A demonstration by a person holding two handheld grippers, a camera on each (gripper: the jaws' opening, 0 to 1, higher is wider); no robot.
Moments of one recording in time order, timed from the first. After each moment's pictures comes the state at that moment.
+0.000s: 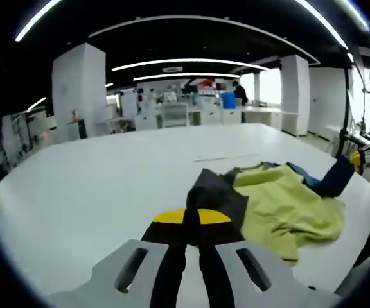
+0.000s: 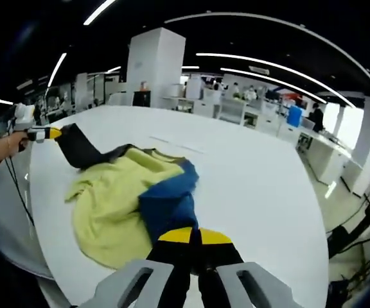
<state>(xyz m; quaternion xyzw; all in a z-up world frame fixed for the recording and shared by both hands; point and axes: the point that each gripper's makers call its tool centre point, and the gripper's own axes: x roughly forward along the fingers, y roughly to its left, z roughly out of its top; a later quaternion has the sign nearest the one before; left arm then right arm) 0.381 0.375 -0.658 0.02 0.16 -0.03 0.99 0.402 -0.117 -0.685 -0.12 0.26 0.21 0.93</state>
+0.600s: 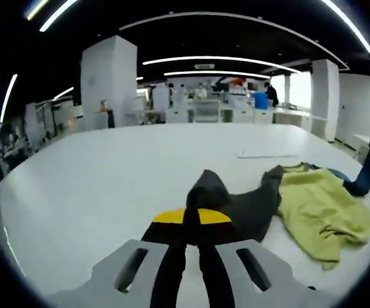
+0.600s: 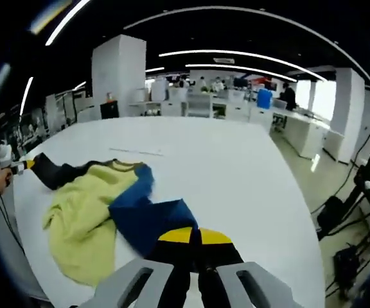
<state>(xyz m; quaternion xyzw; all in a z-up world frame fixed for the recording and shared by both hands) 0.400 0.445 -0.690 0.05 0.21 0.05 0.98 0.443 -0.183 -0.691 0.00 0.28 0.13 0.95</state>
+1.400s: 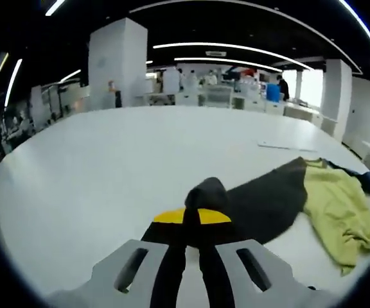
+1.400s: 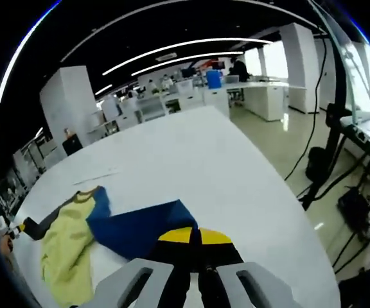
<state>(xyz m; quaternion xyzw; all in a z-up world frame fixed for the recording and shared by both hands) 0.422 0.482 -0.724 -0.02 0.23 0.07 0.97 0.469 -0.259 -0.719 0.12 0.31 0.01 0.94</state>
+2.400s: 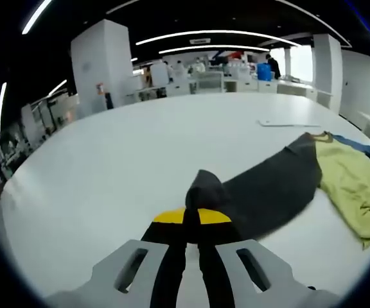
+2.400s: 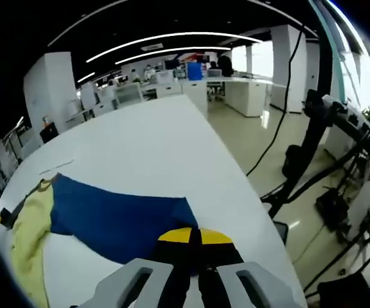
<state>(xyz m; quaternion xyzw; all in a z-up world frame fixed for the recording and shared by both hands) 0.433 0.505 -0.737 0.05 0.27 0.05 0.96 0.477 -0.332 -0.765 0.07 0.34 -0.06 0.94</state>
